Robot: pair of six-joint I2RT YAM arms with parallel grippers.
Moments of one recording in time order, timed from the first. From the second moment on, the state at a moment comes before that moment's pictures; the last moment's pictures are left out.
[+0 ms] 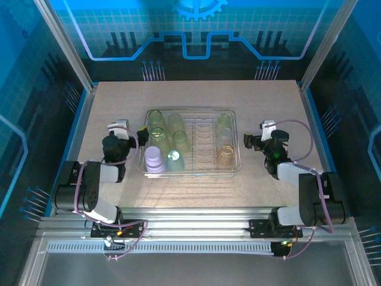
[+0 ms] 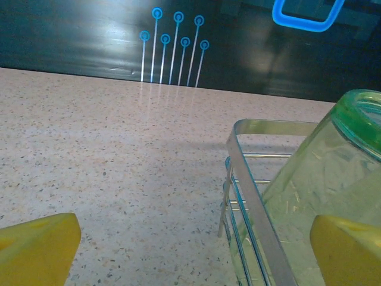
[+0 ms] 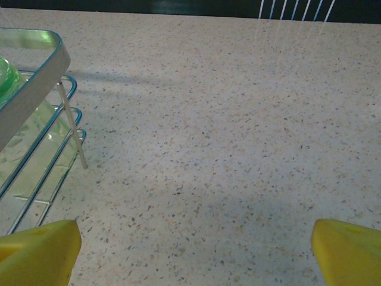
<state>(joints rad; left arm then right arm) 0.05 1.52 0.34 1.00 0.15 -0.16 0.03 1.38 0.44 0.50 -0.06 -0.03</state>
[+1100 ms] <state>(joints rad) 0.01 1.52 0.36 0.97 0.02 -0.17 0.12 1.53 0.35 0.82 0.08 -0.09</state>
